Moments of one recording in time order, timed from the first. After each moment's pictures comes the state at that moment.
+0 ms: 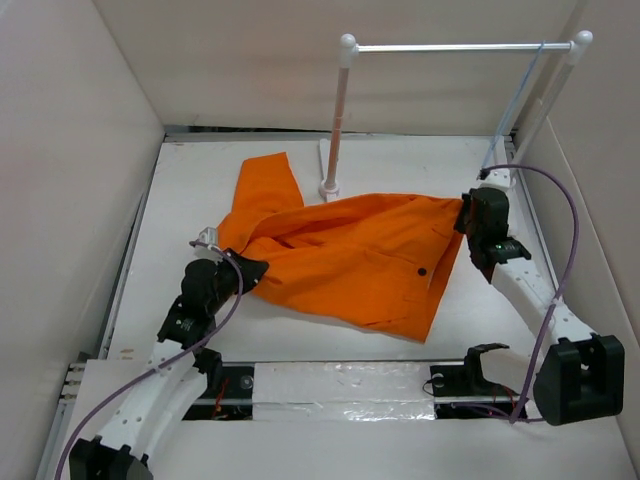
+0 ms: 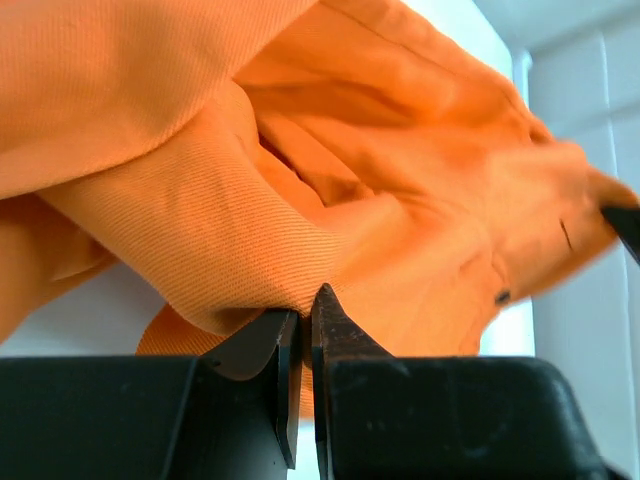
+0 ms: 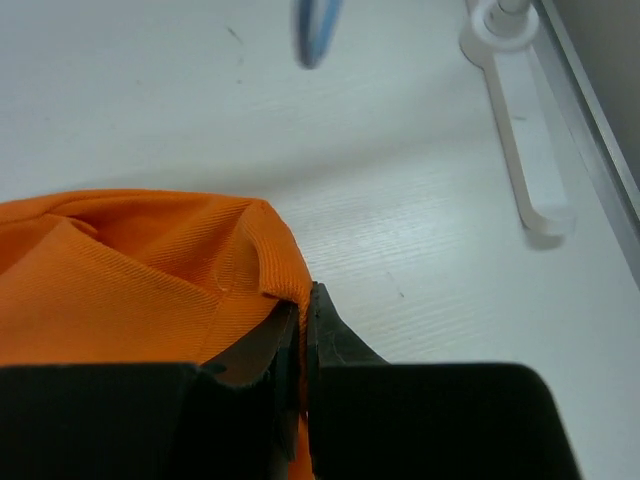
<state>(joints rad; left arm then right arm) -0.29 0.51 0.29 -0.16 0.09 -0.85 0.17 1.10 0.75 -0.07 0.36 0.19</state>
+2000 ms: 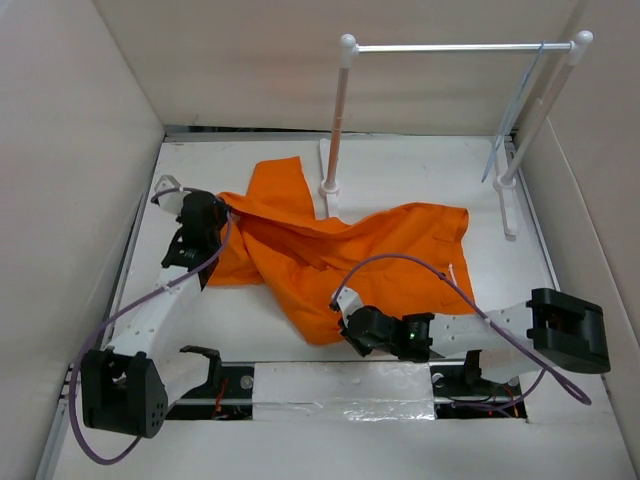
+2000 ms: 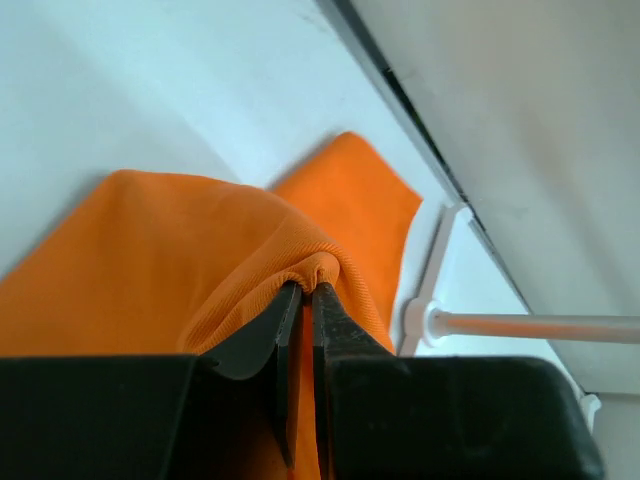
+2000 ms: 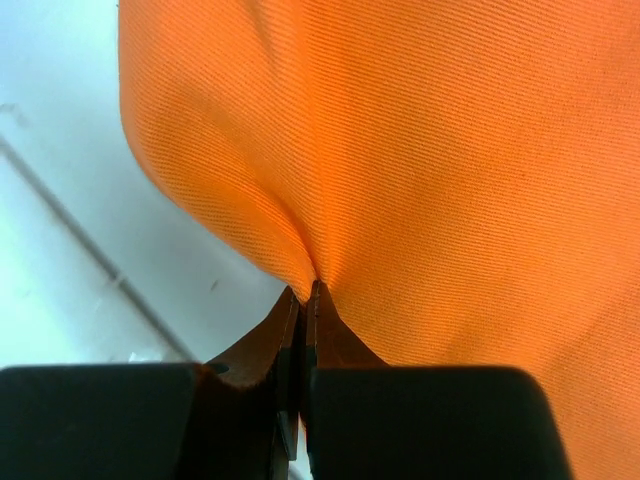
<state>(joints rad) -0.17 1.04 0.68 -0.04 -0.43 -0.95 1.33 1.36 0.54 0.01 0.30 0.35</state>
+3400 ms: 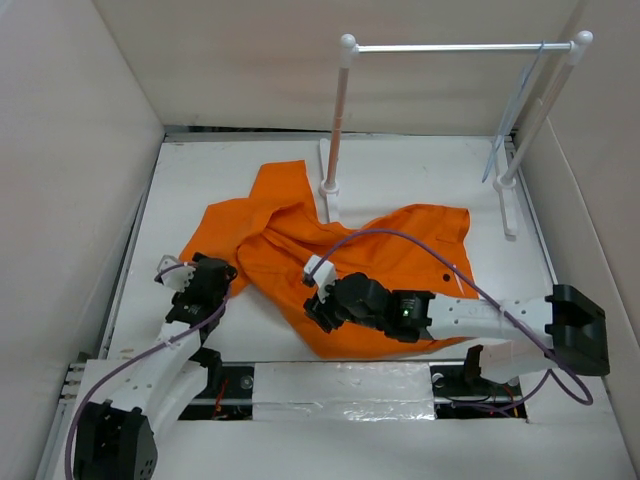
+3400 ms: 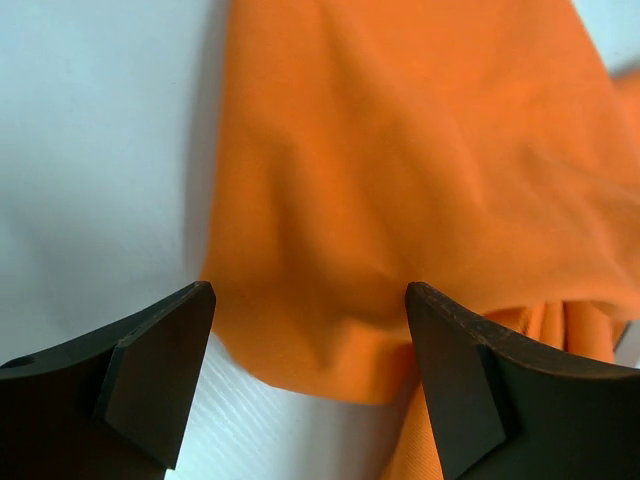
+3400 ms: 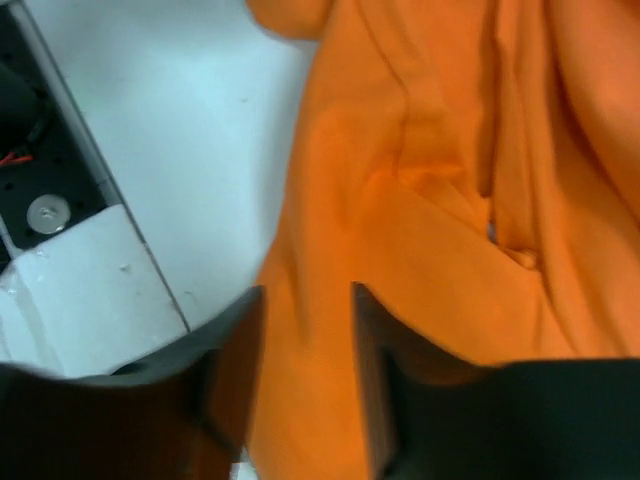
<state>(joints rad) -0.26 0.73 0.28 -0.34 -0.58 -1.20 1.29 1.31 0.83 -0.02 0.24 0.13</state>
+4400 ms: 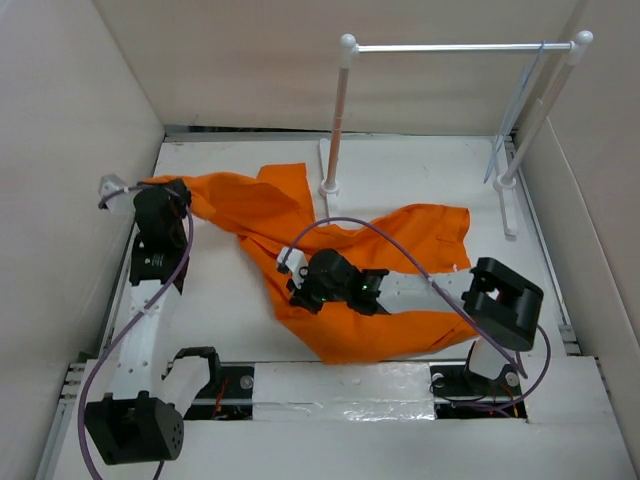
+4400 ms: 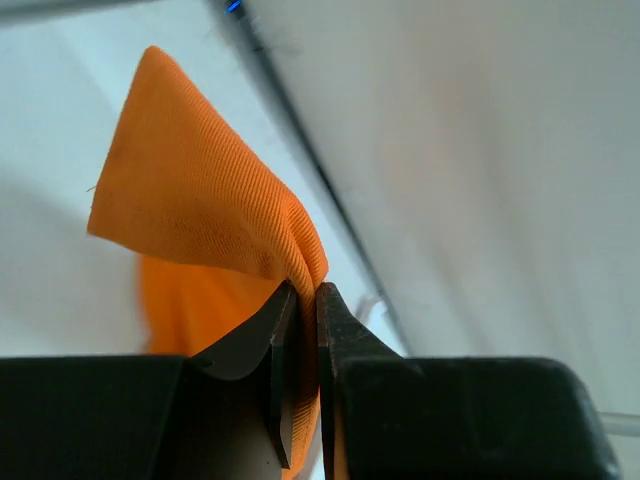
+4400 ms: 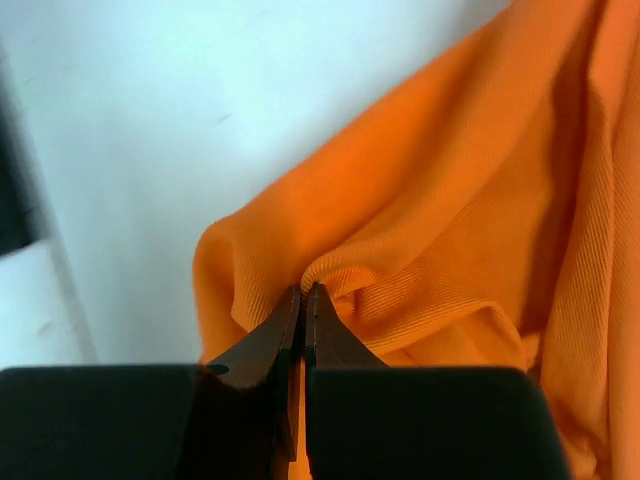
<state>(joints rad) 0.04 0.89 0.76 -0.11 -0.34 -1.04 1.09 1.76 1.02 0.16 -0.16 0.02</state>
